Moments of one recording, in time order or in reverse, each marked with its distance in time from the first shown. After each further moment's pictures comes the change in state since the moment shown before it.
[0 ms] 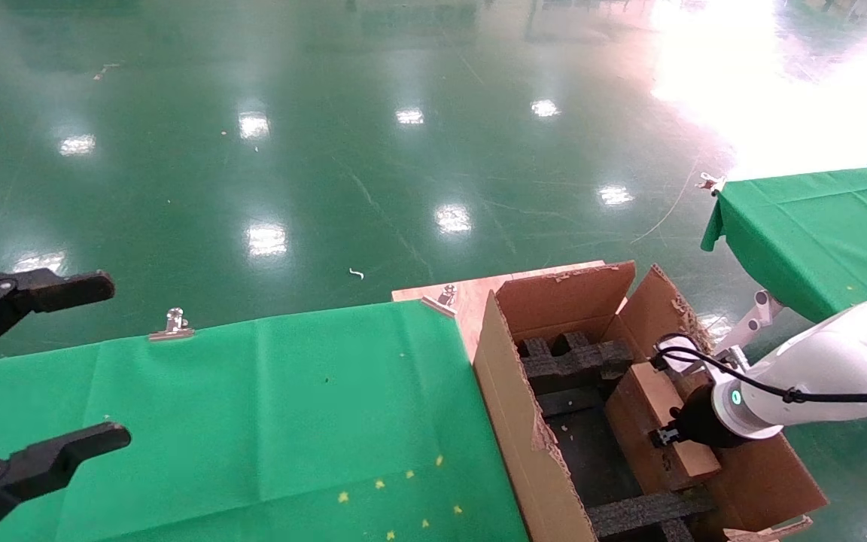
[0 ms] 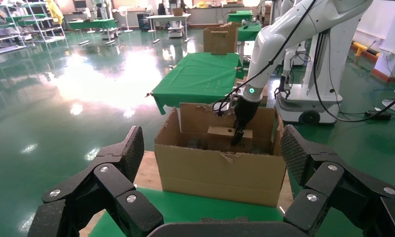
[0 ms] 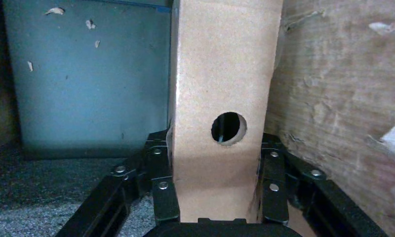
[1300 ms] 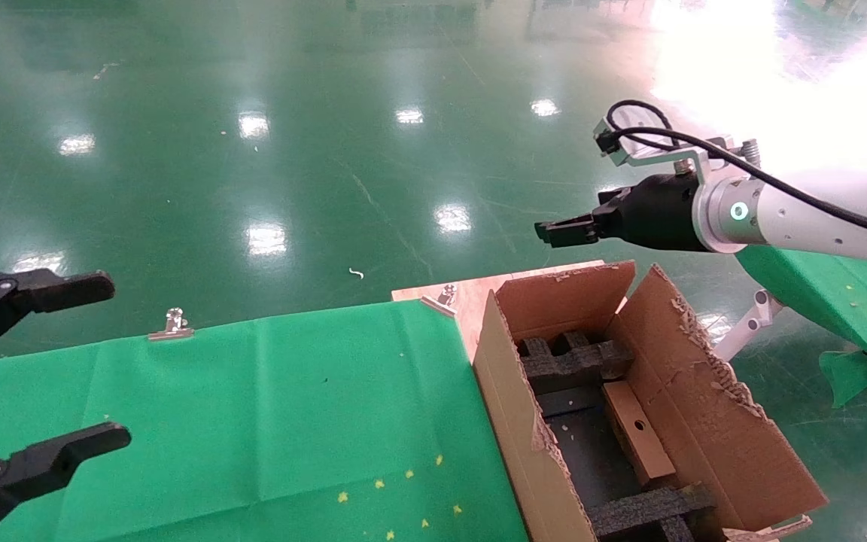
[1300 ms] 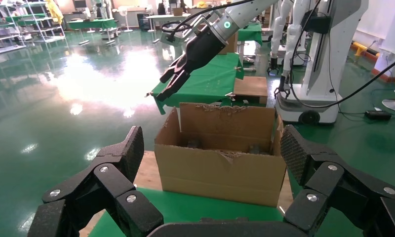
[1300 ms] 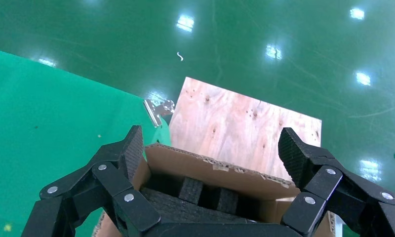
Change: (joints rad) left arm 0.000 0.000 0.000 0.000 0.000 0.000 0.000; right arm 0.339 0.117 0.185 0.333 0.042 0.138 -0.153
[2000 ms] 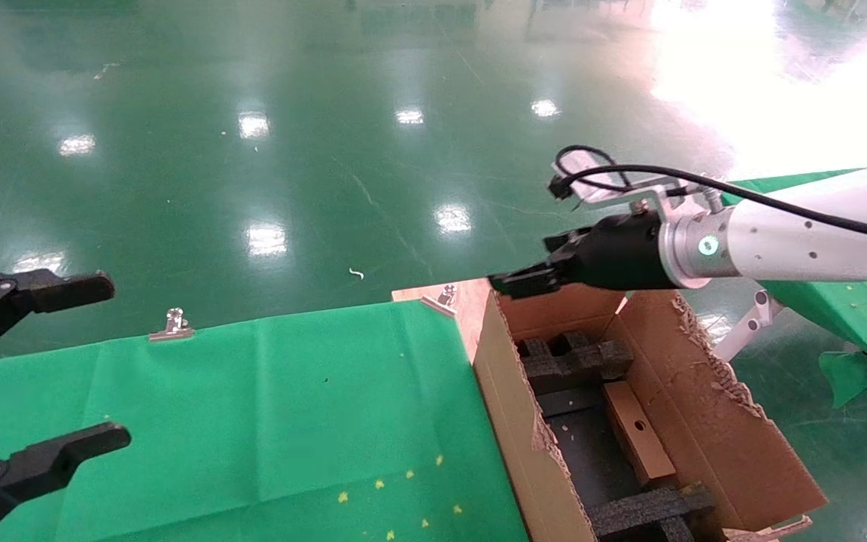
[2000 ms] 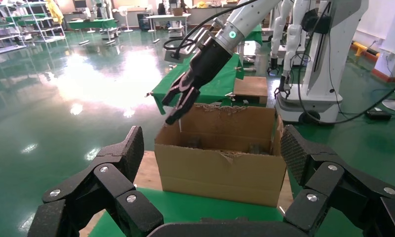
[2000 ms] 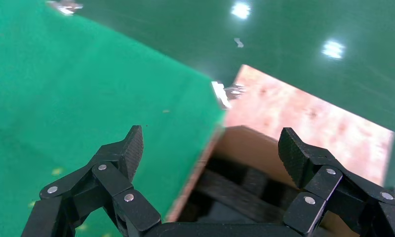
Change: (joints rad) left arm 0.000 0.000 0.000 0.000 0.000 0.000 0.000; right arm -0.215 -0.020 0.320 -0.017 0.228 -0.192 -0.321
